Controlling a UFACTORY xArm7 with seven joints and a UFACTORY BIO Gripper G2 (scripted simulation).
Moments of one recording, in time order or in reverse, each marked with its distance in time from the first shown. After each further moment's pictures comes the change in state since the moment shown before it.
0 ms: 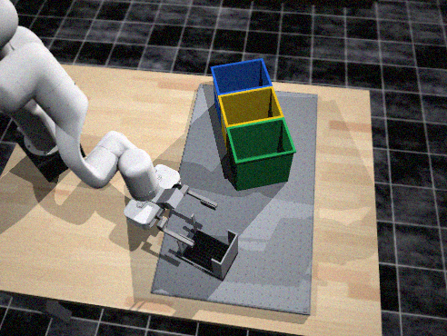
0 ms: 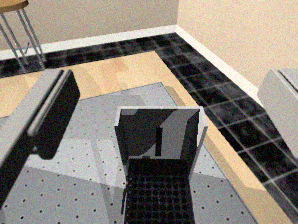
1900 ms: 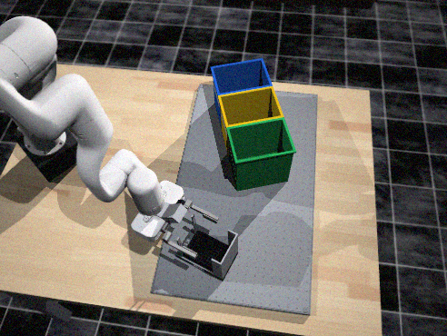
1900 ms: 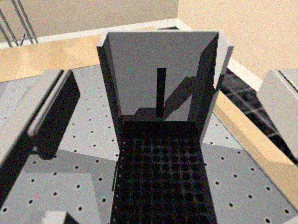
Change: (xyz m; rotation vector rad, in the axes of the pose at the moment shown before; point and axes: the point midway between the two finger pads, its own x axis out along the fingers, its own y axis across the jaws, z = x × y) arm 0.000 0.000 -0.083 -0.001 0.000 -0.001
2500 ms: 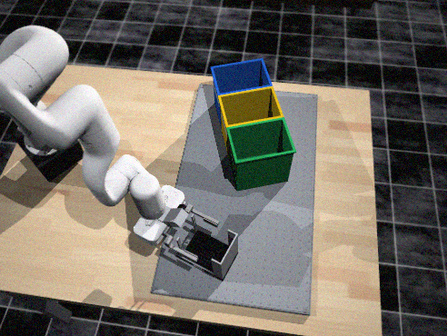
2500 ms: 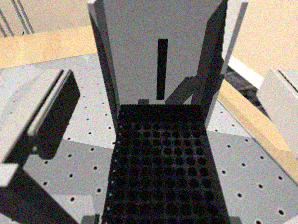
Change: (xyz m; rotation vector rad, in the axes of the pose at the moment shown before) arm 0.000 0.000 -0.027 0.000 0.000 0.000
